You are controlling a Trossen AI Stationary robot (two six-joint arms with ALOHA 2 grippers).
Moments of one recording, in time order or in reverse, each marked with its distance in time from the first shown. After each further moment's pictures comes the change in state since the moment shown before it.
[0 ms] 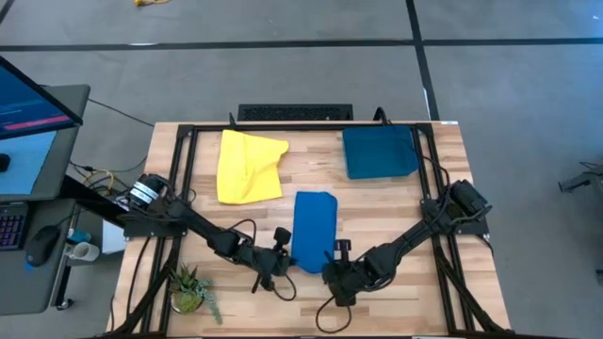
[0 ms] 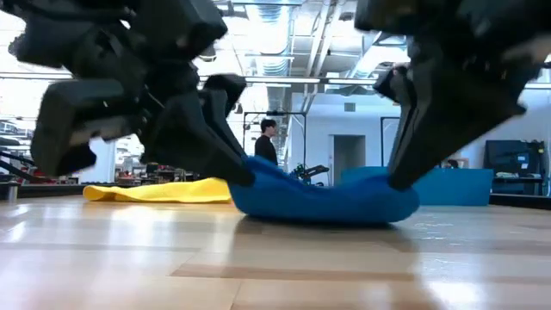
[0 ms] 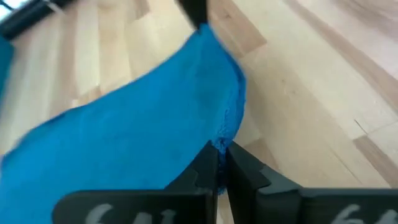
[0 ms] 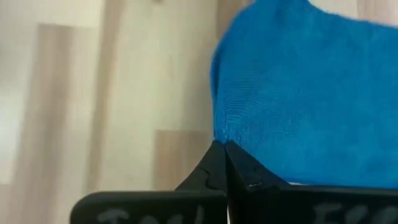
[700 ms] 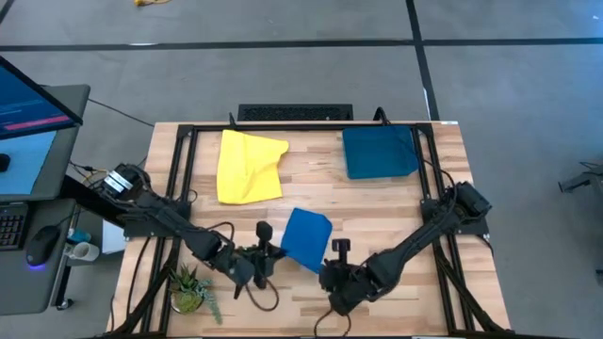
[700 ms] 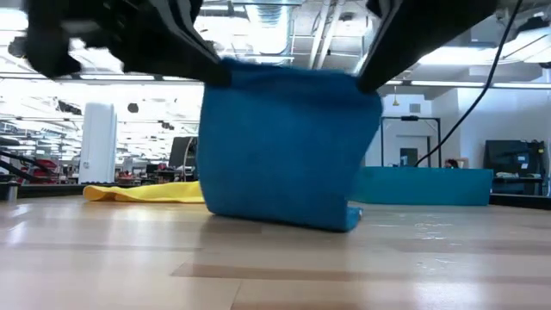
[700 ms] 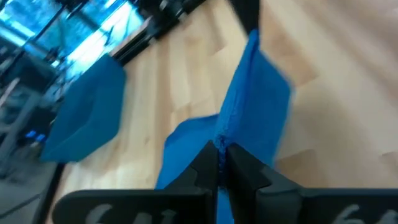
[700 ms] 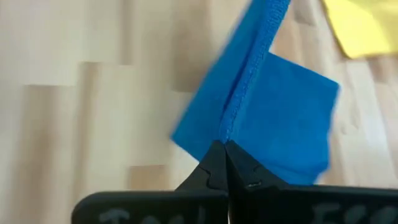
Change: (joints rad) left arm -0.113 -0.215 0.003 -0.181 -0.358 0.006; right arm 0.018 0.000 0.207 -0.223 0.188 0.005
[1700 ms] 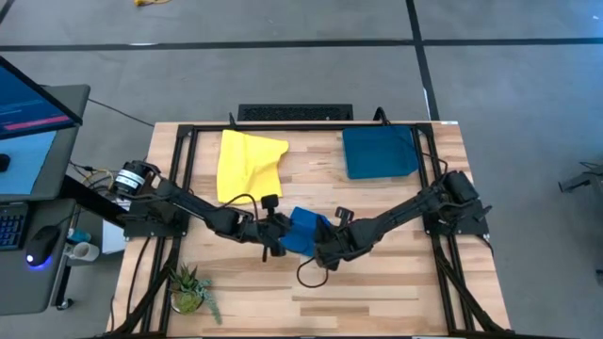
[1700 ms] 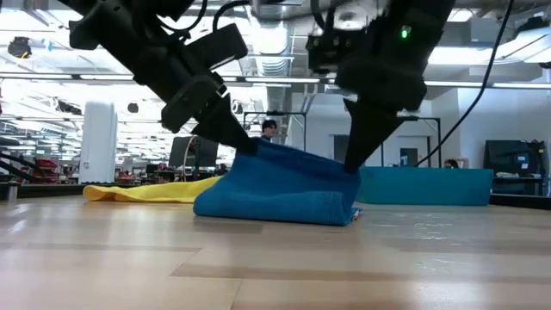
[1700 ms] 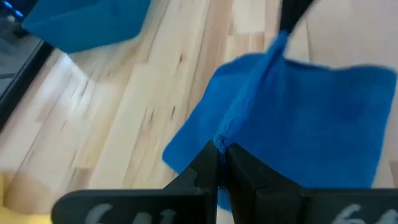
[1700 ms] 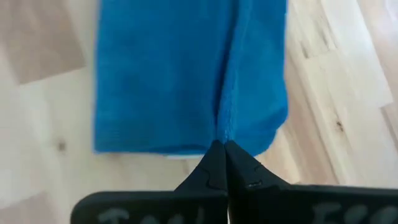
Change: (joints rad) left arm 0.286 0.067 -0.001 -0.052 0.166 -0.298; right arm -0.233 -0.001 -0.119 -0.040 -0.127 0.181
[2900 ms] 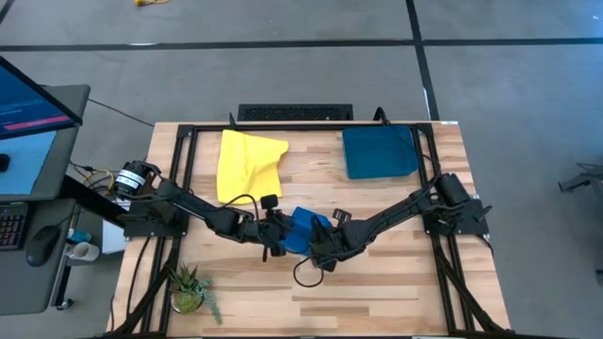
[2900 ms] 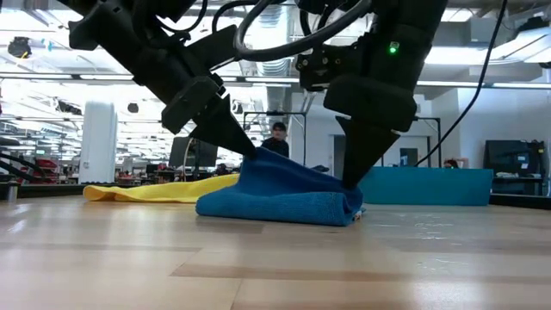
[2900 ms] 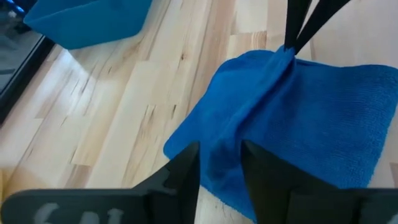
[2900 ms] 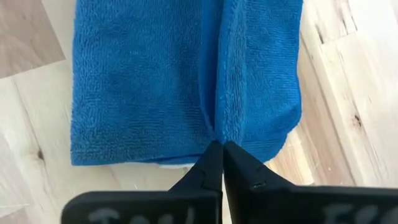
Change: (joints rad) left arm 0.000 0.002 0.001 -0.019 -0.005 -0.025; right arm -0.030 0.067 0.037 -0.019 -0.035 0.015
